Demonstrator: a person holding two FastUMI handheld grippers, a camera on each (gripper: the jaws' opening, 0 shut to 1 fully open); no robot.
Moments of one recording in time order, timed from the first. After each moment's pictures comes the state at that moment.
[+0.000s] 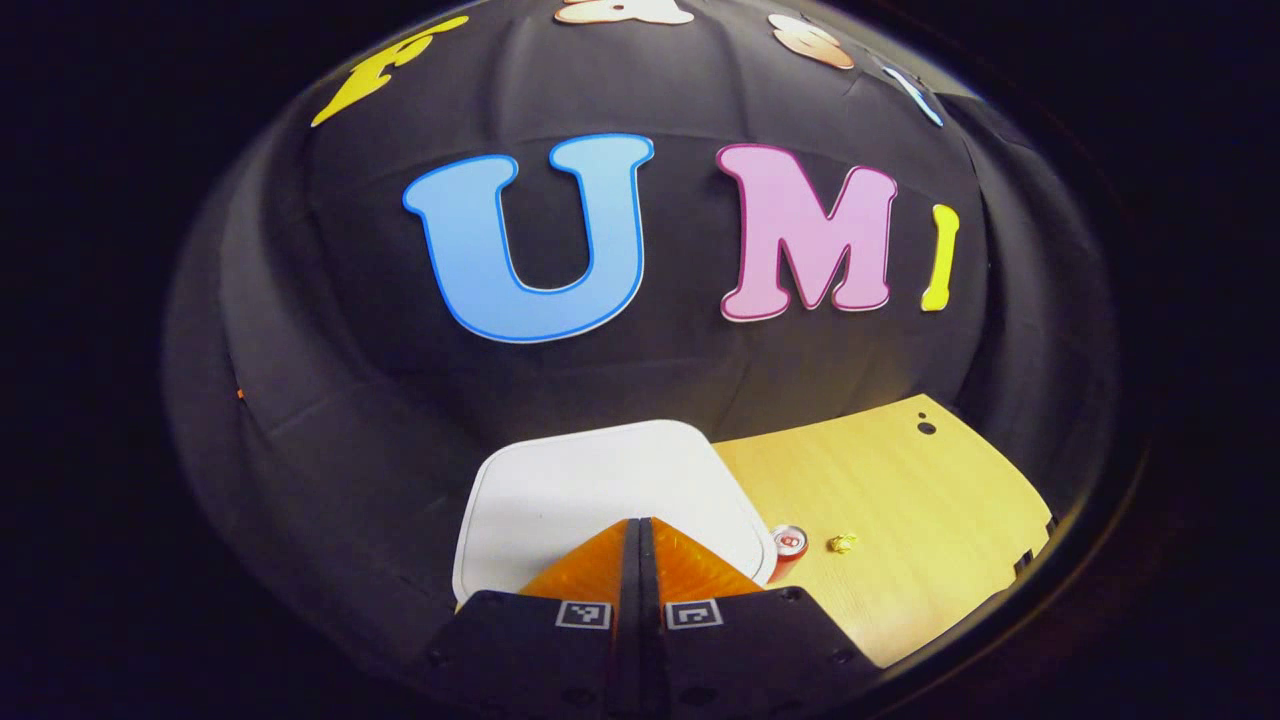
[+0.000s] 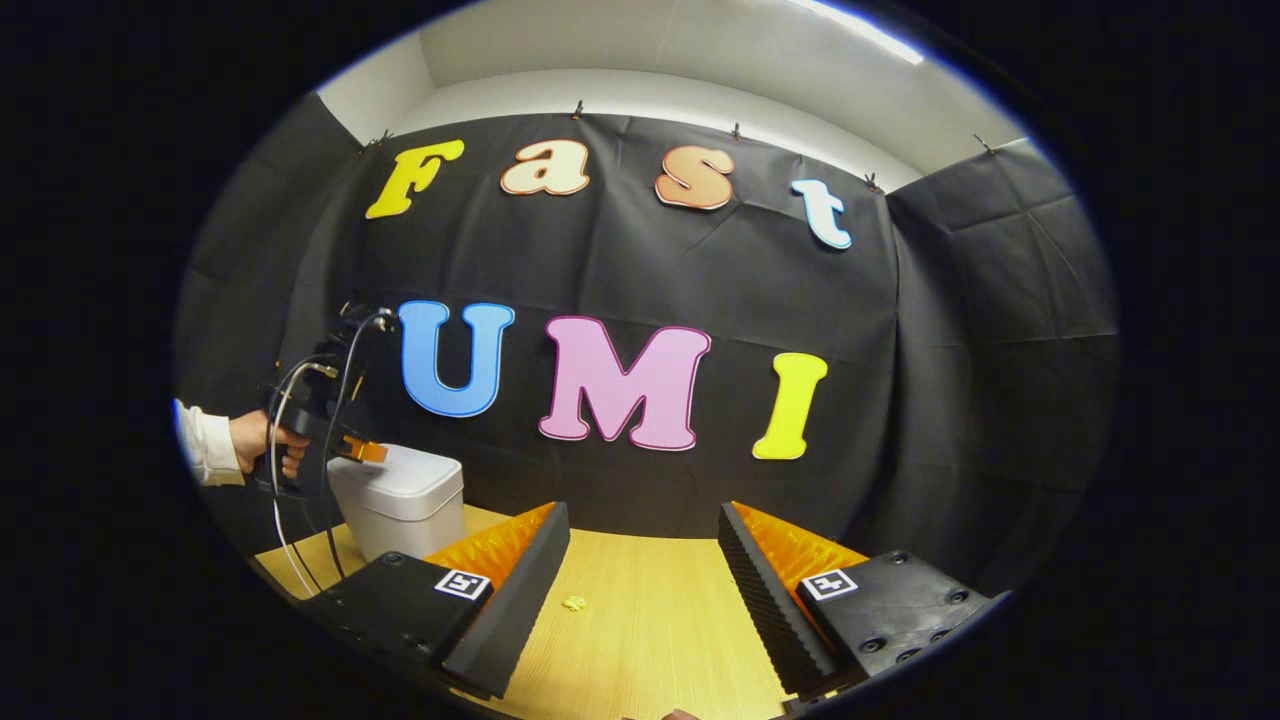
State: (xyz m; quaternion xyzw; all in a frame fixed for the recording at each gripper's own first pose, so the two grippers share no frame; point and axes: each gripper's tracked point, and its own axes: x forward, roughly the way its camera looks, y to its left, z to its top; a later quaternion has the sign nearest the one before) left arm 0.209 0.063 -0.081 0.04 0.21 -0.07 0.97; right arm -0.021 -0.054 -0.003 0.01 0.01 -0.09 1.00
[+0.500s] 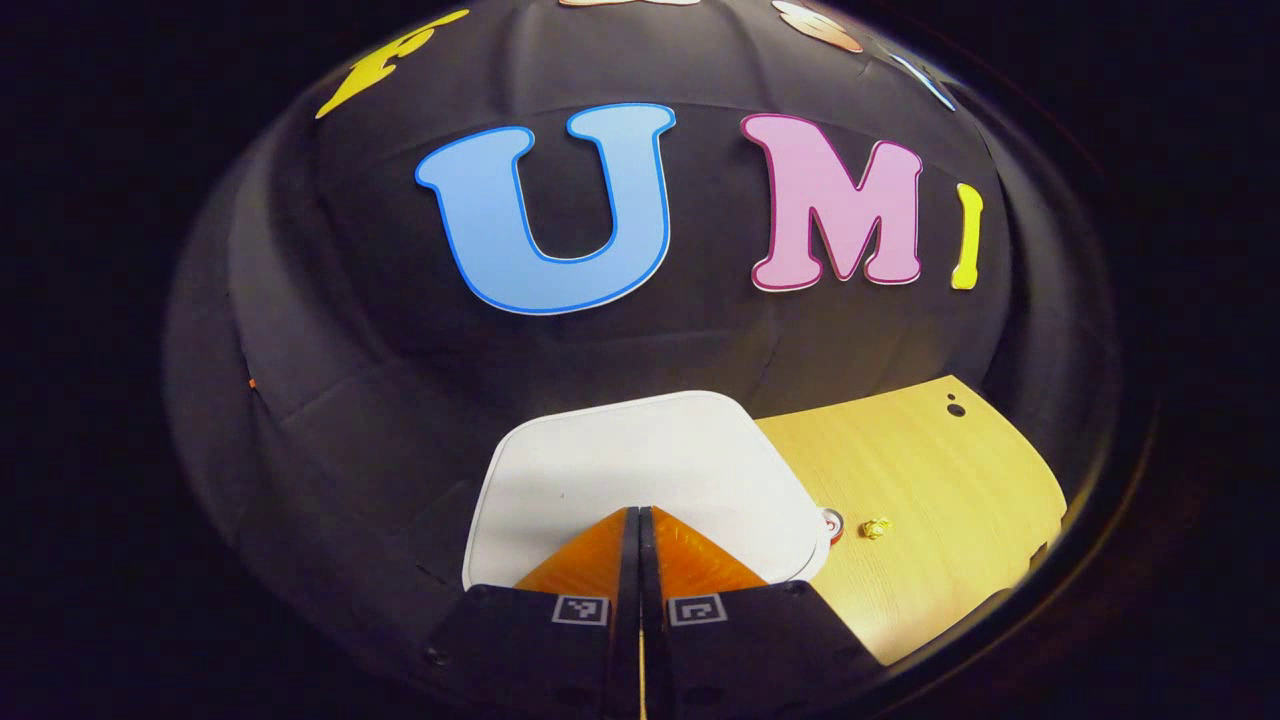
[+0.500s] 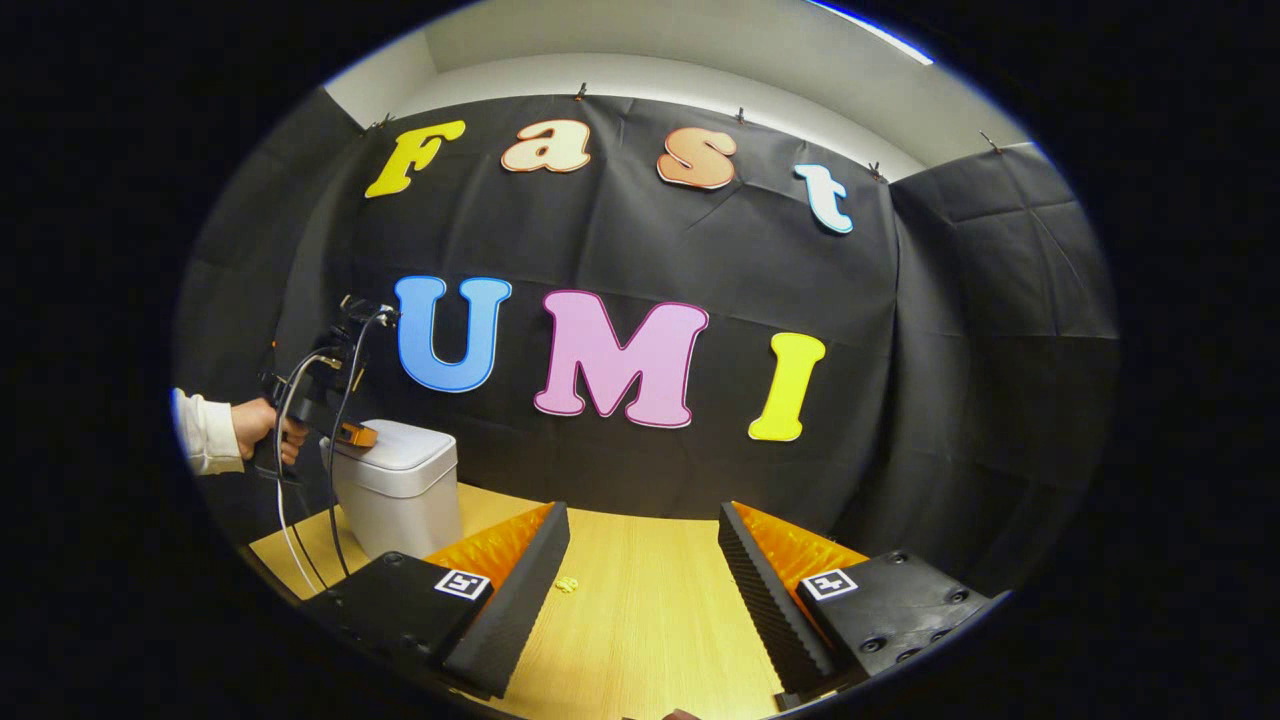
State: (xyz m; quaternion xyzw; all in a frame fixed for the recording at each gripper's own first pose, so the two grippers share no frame) left arm 0.215 0.075 -0.091 0.04 0.22 -0.05 0.97; right arm -0.020 -0.048 -0.021 0.00 0.04 -0.08 1.00
